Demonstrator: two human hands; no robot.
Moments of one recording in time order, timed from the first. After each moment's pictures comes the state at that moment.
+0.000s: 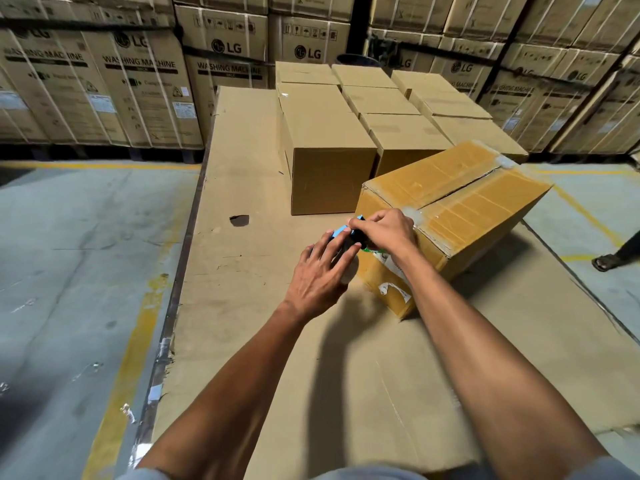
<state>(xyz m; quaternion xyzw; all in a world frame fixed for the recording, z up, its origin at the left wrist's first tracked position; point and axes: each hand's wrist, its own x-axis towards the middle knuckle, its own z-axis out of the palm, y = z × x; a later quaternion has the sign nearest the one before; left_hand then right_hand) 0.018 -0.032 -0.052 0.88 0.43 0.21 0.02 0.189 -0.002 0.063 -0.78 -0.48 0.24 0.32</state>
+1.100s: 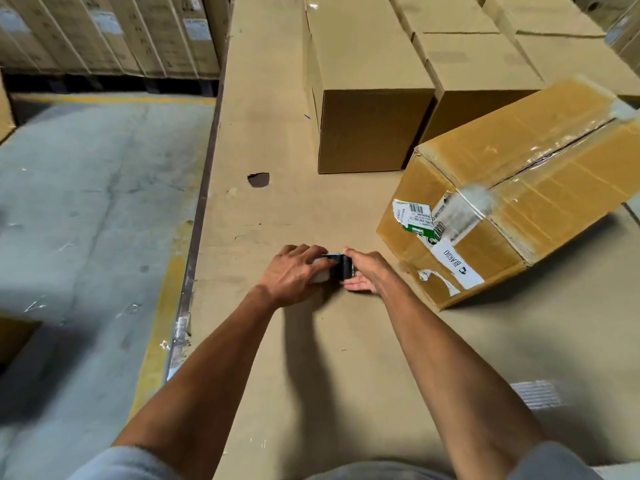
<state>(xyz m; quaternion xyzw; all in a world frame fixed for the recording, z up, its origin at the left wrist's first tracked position) -0.077 0.026 -0.142 0.90 0.43 0.03 0.06 0.137 0.045 -0.137 -0.72 -0.24 0.62 0.21</state>
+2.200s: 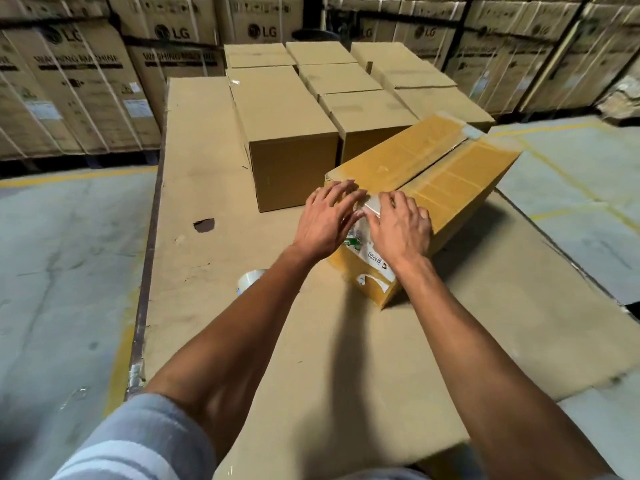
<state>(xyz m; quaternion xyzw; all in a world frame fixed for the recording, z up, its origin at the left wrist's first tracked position) 0.103 0.059 0.000 0.88 0.38 0.28 0.04 0.265 -0.019 0.037 -0.76 -0.61 -0.18 0.13</state>
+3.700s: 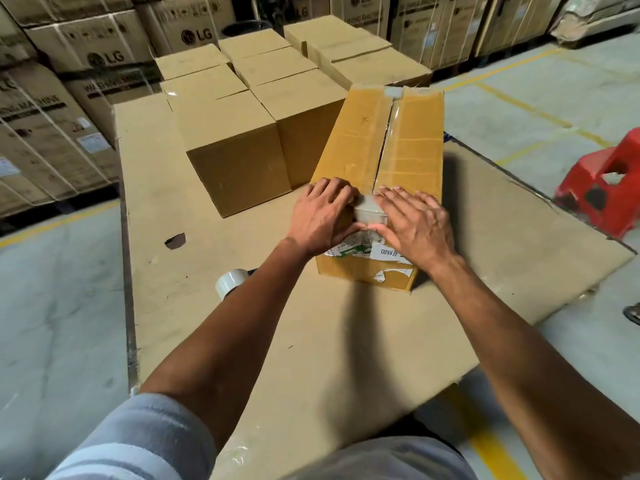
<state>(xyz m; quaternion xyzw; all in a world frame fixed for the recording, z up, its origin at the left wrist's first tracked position) 0.160 0.013 0.008 0.93 0.23 0.25 -0.10 0.364 -0.124 0.005 -0.68 -0.66 -0.27 0.14</state>
